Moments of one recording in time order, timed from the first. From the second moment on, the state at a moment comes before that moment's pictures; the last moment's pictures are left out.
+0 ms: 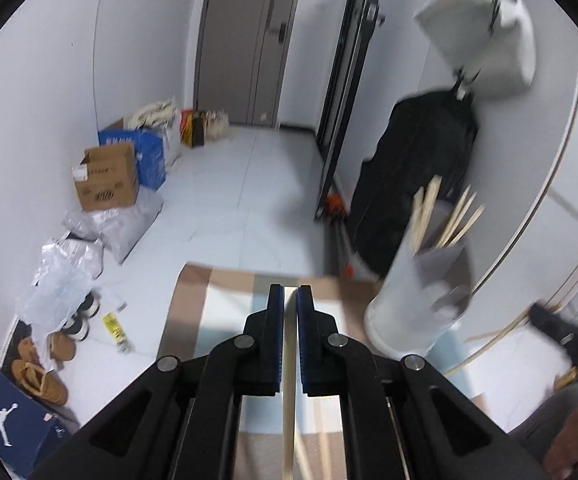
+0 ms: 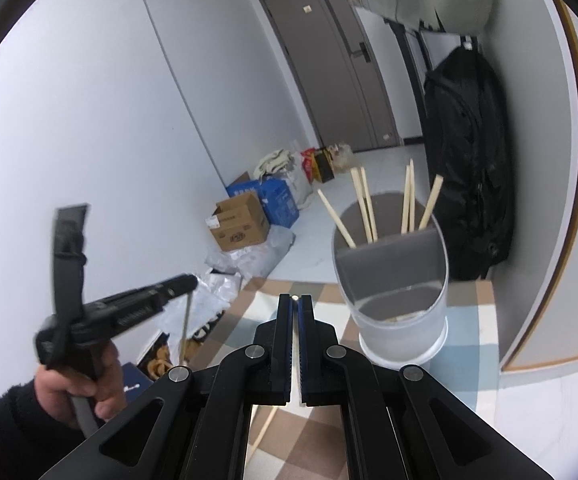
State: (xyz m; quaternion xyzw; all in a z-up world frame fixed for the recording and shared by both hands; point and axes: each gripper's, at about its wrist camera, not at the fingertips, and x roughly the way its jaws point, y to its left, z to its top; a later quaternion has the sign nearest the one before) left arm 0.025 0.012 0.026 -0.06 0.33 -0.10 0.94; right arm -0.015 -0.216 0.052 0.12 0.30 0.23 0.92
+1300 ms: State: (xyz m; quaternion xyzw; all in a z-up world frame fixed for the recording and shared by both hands) left arm 0.119 -0.061 0.106 -0.17 0.16 -0.14 0.96; right arm 0.093 -0.282 0.182 0.11 0.23 0.19 0.95
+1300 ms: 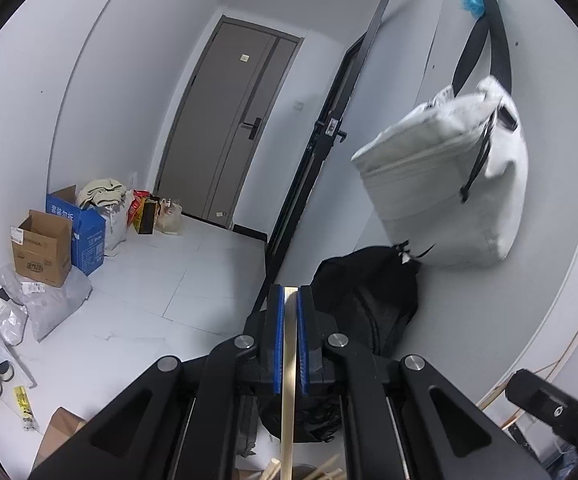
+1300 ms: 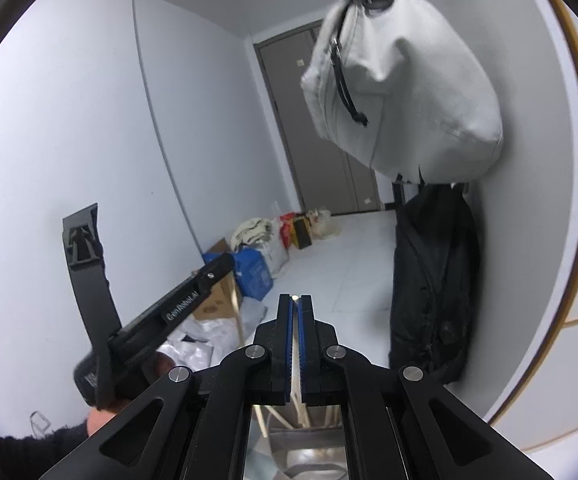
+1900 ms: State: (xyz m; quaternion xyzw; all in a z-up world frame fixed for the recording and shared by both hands) left arm 0.129 -0.080 0.075 -0.10 0.13 -0.13 0.98; right arm 0.132 -0.276 0.139 0.10 0.27 0.20 0.94
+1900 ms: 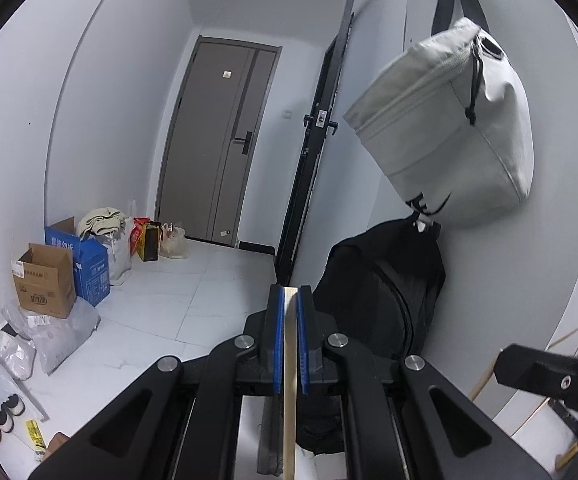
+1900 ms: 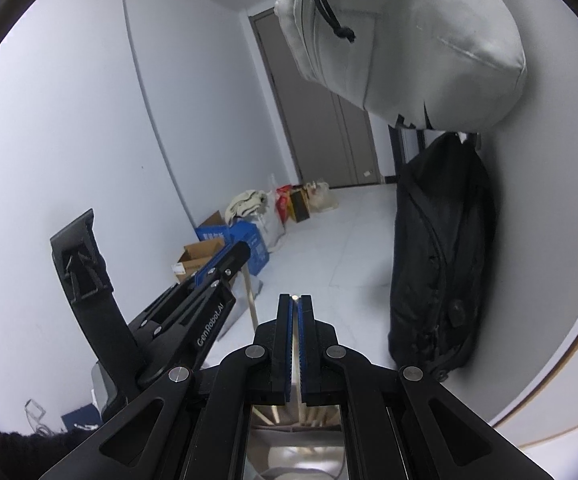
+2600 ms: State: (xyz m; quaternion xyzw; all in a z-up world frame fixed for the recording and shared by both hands) left arm 0.115 -0.080 0.069 -0.07 0.14 -0.19 0.97; right arm 0.143 -0.263 0.091 0.09 0.33 0.22 0.91
